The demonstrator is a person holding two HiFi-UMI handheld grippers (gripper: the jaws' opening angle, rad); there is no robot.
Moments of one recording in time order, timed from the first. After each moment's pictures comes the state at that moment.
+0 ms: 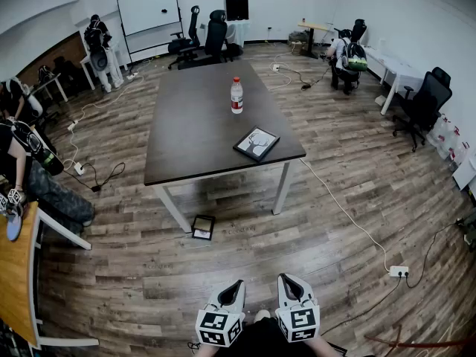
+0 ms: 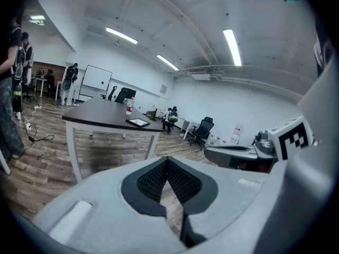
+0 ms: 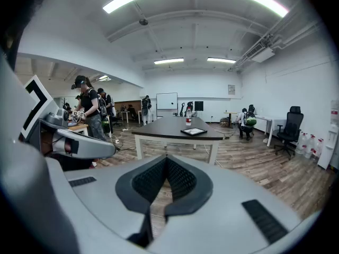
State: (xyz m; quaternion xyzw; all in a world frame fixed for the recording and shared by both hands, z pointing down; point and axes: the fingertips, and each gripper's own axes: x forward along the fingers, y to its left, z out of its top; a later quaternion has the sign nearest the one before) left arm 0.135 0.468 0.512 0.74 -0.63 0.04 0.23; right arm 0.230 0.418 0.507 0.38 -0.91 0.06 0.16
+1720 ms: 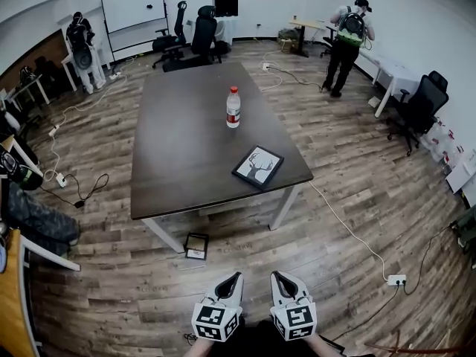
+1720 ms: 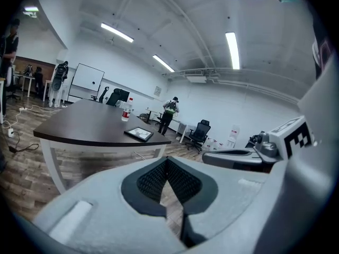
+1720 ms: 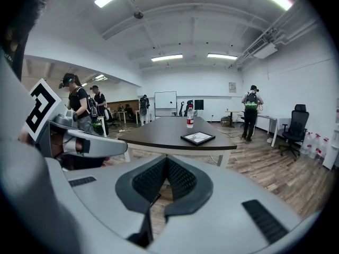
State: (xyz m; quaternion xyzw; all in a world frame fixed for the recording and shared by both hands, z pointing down) left arm 0.021 0.296 0.515 0.77 -0.60 0.03 0.21; right arm 0.108 0.270 0.513 0.39 -0.90 0.07 0.17
